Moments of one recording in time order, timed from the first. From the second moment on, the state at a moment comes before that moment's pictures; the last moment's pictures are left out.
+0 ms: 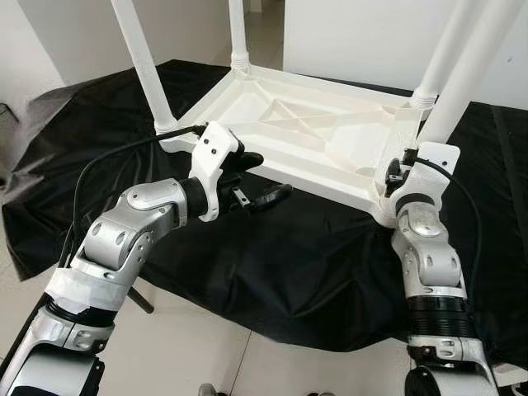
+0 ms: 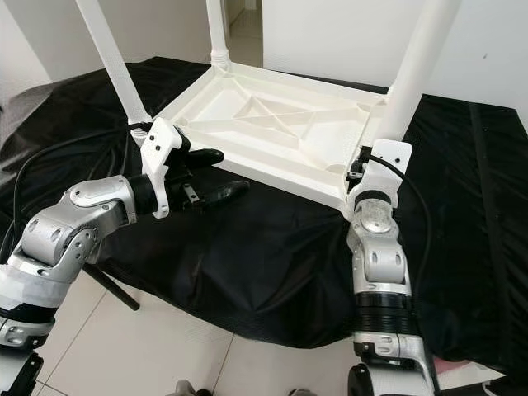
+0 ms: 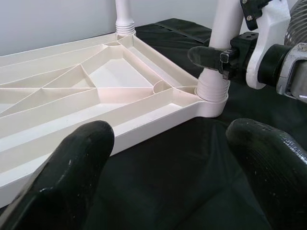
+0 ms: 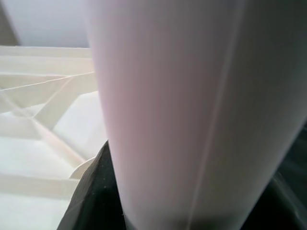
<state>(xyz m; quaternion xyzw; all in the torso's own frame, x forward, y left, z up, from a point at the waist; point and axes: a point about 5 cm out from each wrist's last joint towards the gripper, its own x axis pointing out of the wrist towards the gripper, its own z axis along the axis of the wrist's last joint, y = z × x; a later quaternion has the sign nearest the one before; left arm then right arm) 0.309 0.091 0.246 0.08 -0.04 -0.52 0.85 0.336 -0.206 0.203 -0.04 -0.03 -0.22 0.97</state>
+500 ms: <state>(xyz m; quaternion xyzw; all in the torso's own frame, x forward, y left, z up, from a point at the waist) 0.309 0.091 0.245 0.08 -0.04 -0.52 0.85 0.331 -0.203 0.193 -0.02 -0.03 -0.21 0.98</state>
